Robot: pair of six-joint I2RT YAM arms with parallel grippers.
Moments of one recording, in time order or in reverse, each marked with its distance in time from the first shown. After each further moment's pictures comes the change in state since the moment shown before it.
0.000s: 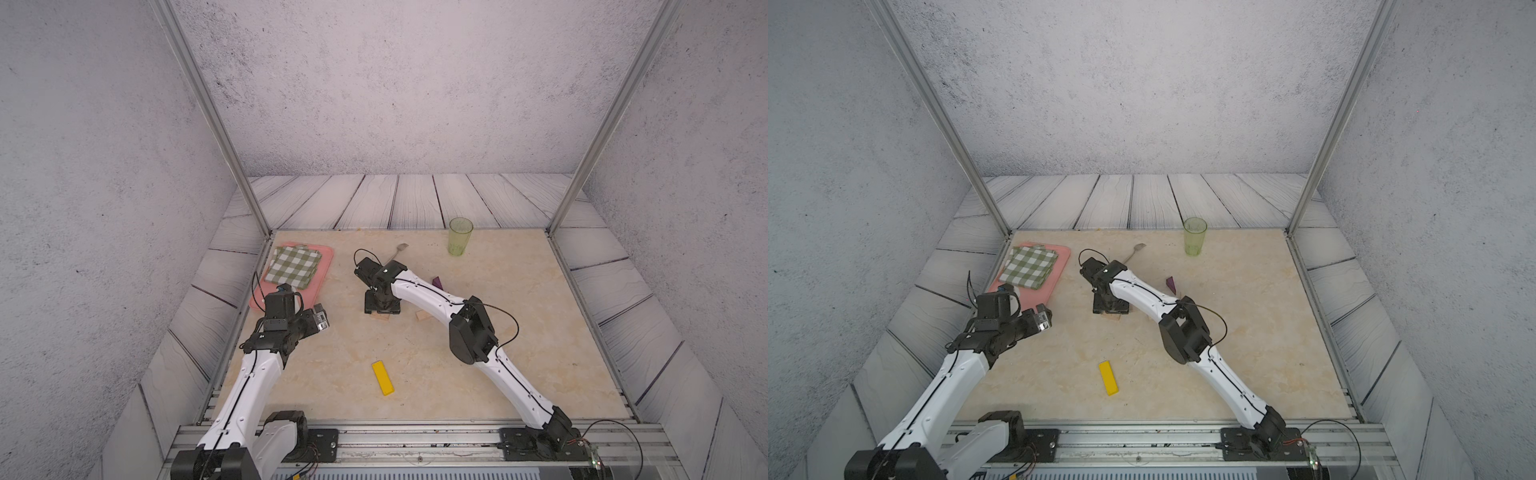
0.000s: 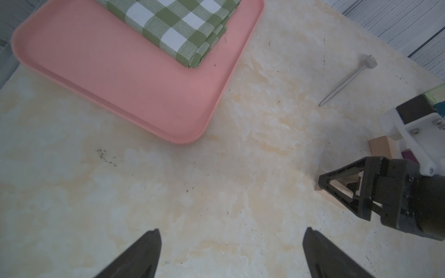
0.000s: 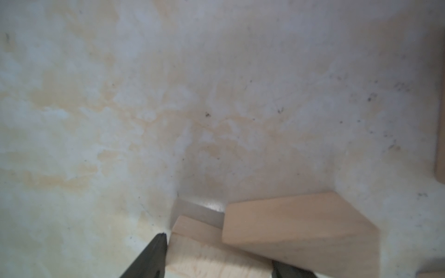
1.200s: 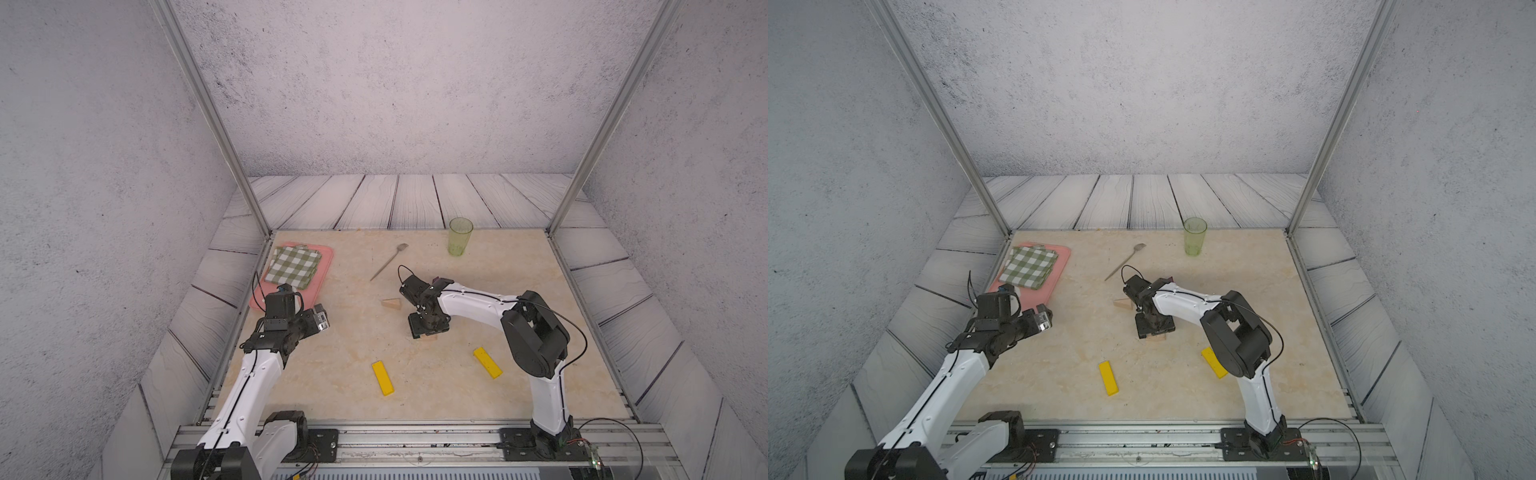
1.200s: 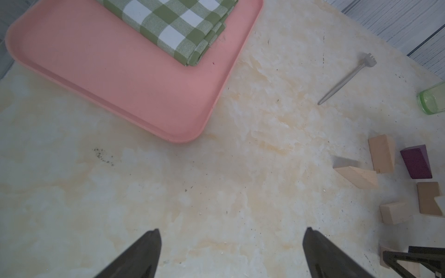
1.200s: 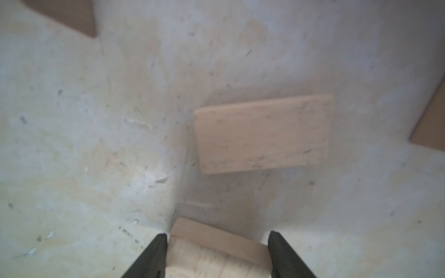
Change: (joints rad) left arm -0.001 0.004 0.000 0.000 0.005 -0.001; right arm -0.119 -0.597 -1.012 0.311 0.033 -0.290
